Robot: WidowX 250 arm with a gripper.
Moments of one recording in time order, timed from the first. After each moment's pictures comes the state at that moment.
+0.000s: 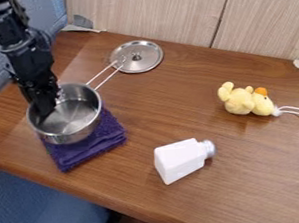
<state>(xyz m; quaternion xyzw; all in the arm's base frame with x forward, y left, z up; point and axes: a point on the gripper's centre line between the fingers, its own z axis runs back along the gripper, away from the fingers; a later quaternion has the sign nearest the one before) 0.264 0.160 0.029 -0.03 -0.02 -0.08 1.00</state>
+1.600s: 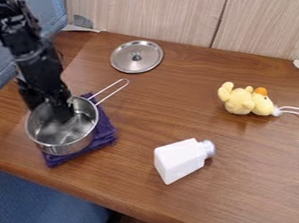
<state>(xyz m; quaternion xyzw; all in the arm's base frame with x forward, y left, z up) 0.273 0.156 0.023 -0.01 -0.03 -0.07 1.00</state>
